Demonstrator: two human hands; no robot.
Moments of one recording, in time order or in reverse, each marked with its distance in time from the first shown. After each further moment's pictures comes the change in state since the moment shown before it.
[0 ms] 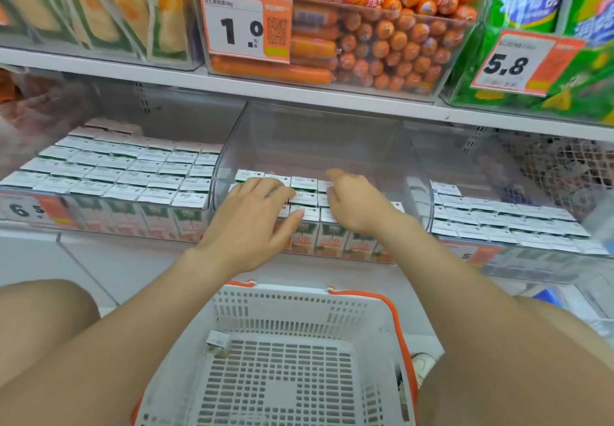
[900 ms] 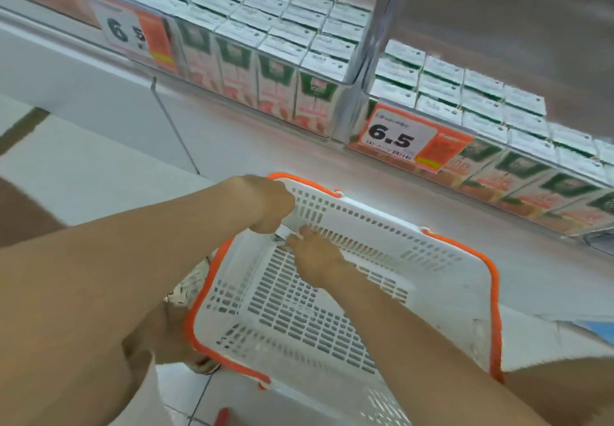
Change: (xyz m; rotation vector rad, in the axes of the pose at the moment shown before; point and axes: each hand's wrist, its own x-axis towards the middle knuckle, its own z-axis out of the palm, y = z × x) left_hand -0.116 -0.112 0.078 0.252 -1.196 -0.217; right_hand -0.066 -0.111 0.333 -0.183 -0.717 -0.368
